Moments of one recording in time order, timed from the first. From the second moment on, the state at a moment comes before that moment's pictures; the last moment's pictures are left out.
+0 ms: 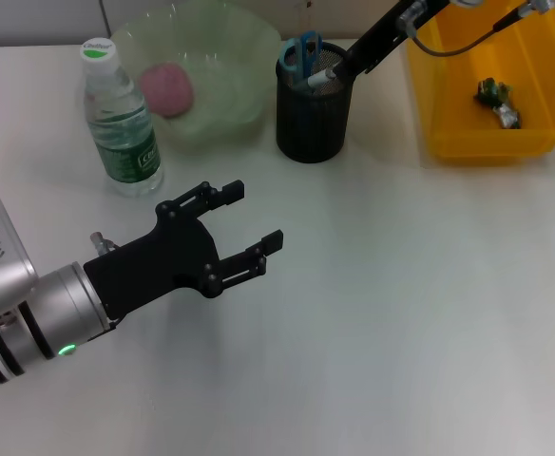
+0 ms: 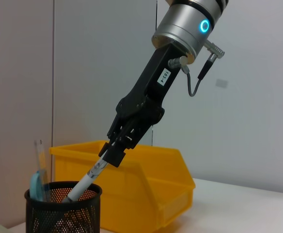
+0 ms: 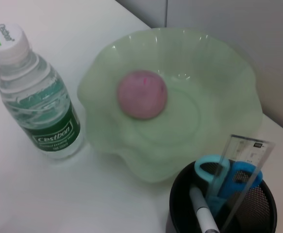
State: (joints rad) left arm -0.53 -2.07 -0.03 0.01 2.36 1.46 -0.54; right arm 1.18 2.04 -0.99 -0.76 -2.70 -1.34 2.39
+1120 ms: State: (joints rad) left arm -0.52 -2.07 -0.03 0.02 2.36 1.46 -0.54; right arm 1.01 2.08 -1.00 -1.01 -2.55 -1.26 2.34
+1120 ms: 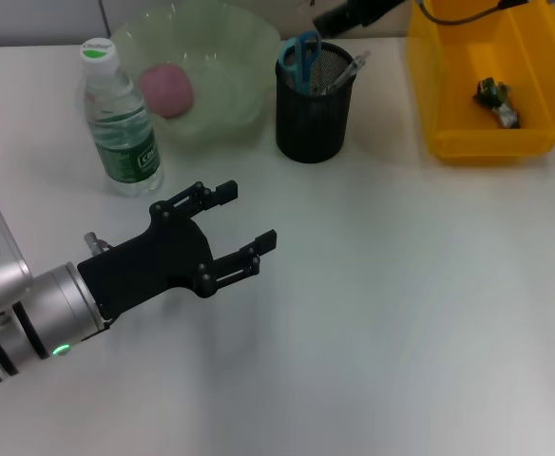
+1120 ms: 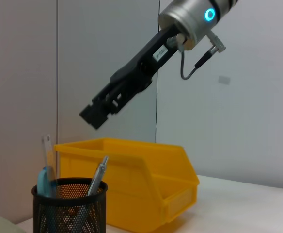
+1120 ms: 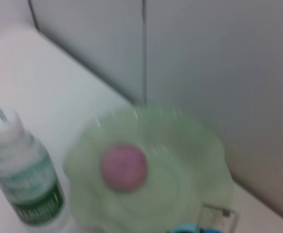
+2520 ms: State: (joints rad) left arm -0.49 -2.06 0.10 0.20 2.36 1.62 -0.76; right arm 0.45 2.07 -0.84 -0.42 -1.69 -1.64 1.04
